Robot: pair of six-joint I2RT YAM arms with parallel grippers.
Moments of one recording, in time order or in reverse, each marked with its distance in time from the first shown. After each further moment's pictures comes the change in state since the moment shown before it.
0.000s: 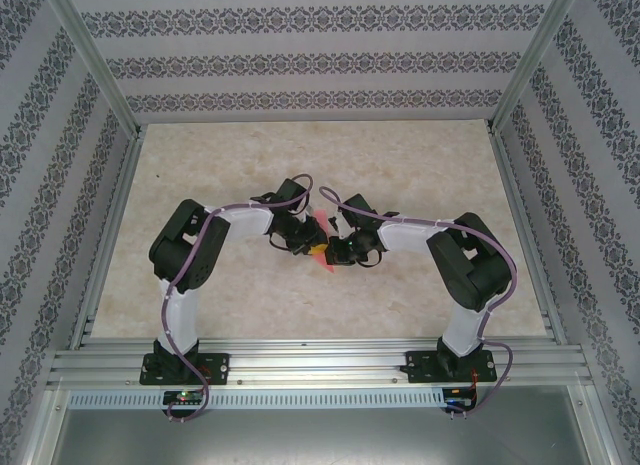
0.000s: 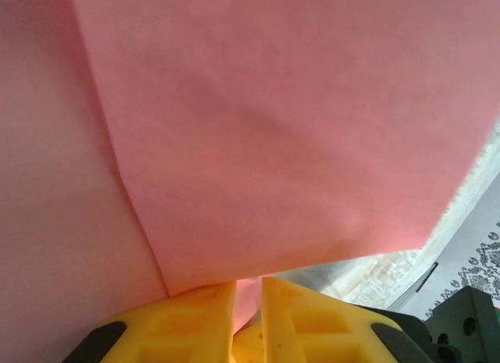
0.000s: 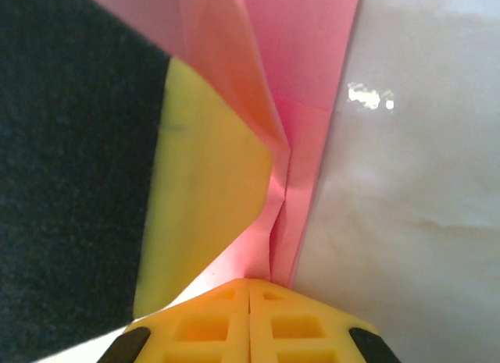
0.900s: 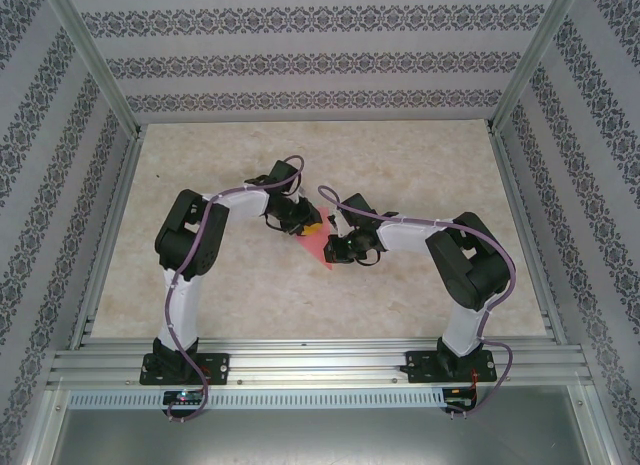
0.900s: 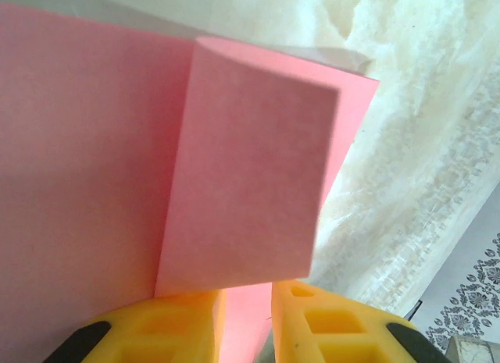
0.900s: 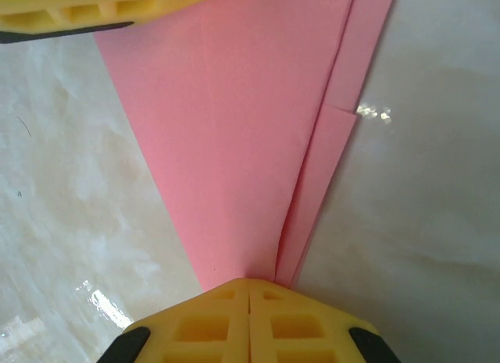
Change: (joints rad) left arm 0.094 0.101 0.182 -0.085 -0.009 0.059; right arm 0.002 0.006 0.002 0.031 0.016 -0.006
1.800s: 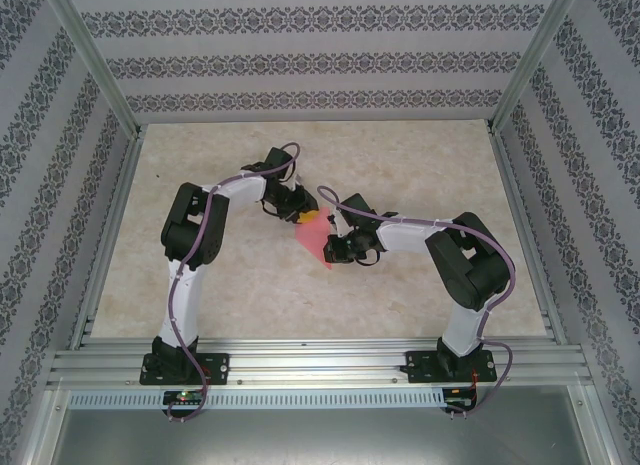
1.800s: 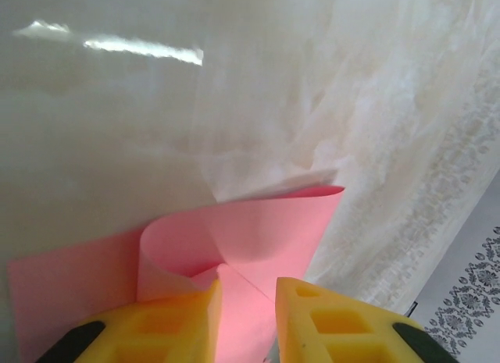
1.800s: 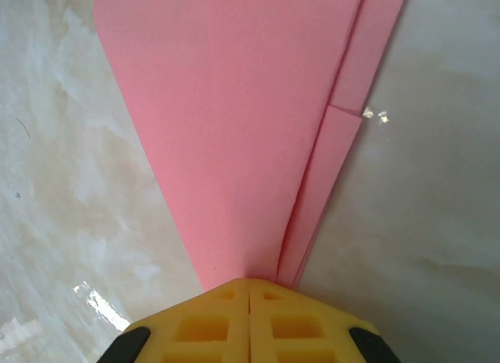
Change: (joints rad) left arm 0.074 0.116 0.195 -0.116 0.046 0.108; right arm 0.005 0.001 0.002 0.003 0.008 0.000
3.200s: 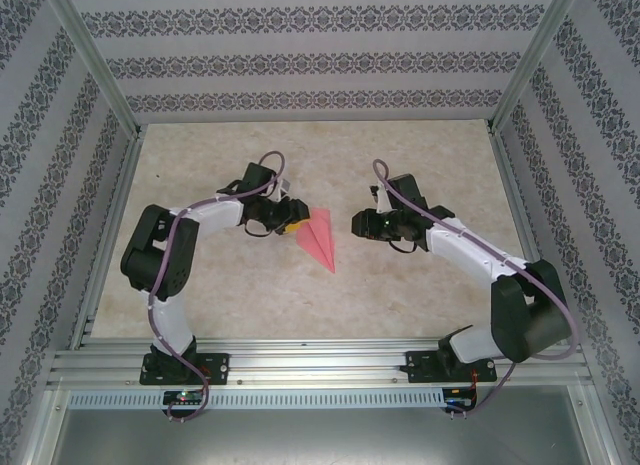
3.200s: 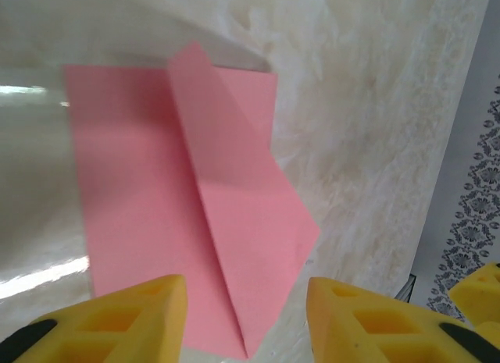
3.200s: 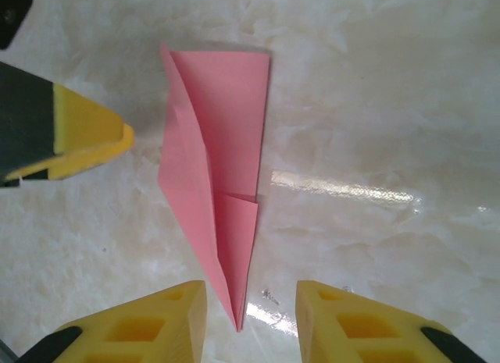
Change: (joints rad) left arm -0.019 -0.364 -0.462 0.308 -0.009 -0.003; right arm -0.198 -0.402 -0.076 -0.093 0.061 0.031
